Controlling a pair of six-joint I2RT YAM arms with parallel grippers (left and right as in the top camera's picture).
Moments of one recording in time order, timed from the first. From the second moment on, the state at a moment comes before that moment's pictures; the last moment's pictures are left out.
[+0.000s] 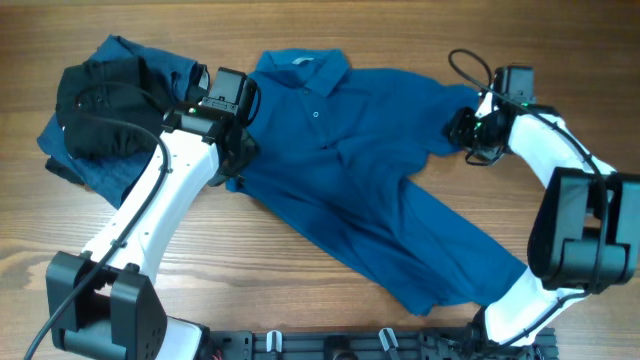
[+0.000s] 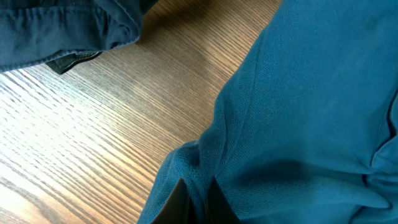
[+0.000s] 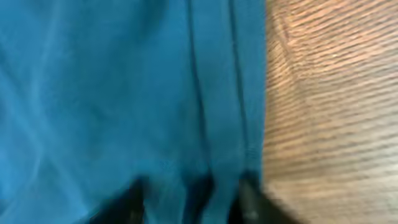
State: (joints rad) left arm -0.29 1.62 1.28 -1.03 -0.19 -0.94; right arm -0.10 1.91 1.16 -0.49 -0.20 0.41
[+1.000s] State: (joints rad) left arm -0.29 1.62 1.28 -1.01 -0.20 -0.93; right arm 0.01 1.93 1.23 -0.72 -0.37 0.37
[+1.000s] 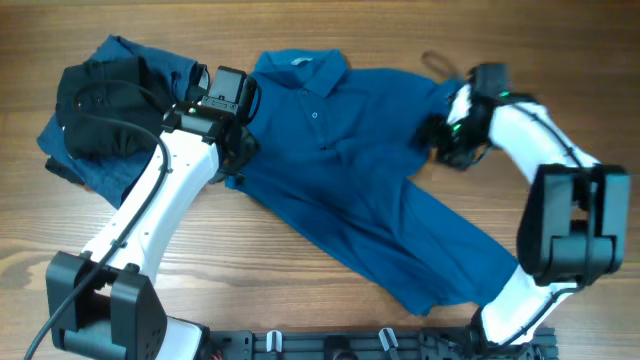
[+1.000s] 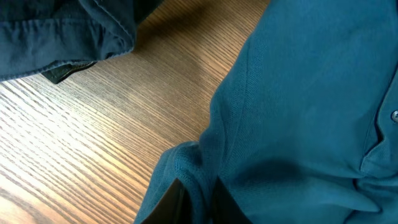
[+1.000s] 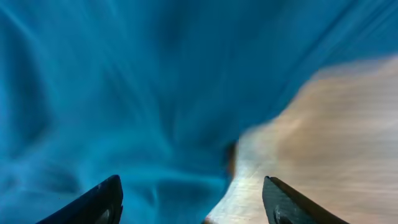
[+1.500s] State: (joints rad) left arm -0.29 1.62 1.28 -1.01 -0.20 -0.93; right arm -0.03 1.94 1.46 -0.59 -0.03 0.40
